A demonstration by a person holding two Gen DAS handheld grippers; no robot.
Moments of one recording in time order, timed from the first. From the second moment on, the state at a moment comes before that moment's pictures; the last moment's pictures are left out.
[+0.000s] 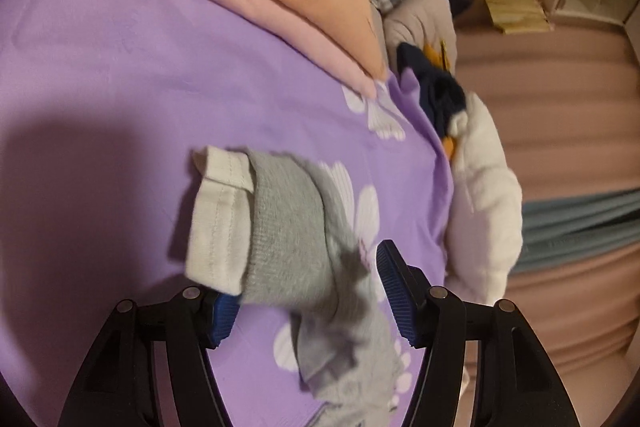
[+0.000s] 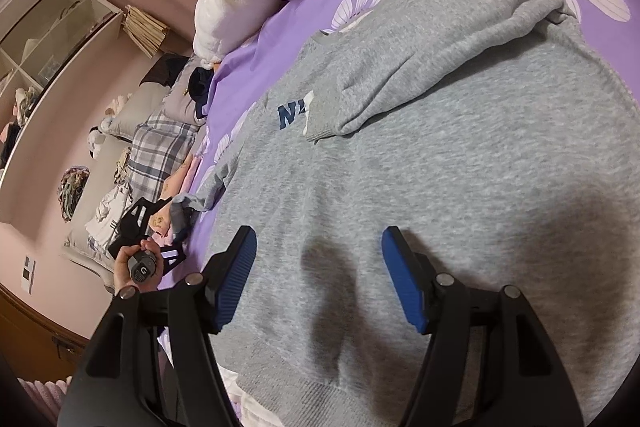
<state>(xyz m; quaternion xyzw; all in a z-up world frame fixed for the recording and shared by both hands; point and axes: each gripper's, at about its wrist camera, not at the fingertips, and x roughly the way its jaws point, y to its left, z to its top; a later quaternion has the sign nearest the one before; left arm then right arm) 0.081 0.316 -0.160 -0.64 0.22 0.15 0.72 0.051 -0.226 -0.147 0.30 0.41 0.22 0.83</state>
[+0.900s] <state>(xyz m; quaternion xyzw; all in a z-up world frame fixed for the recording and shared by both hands) 0.158 0.052 -0.023 -0.17 0.33 -0.13 0.92 0.035 -0.265 -0.139 0.34 0.38 0.20 0.84</state>
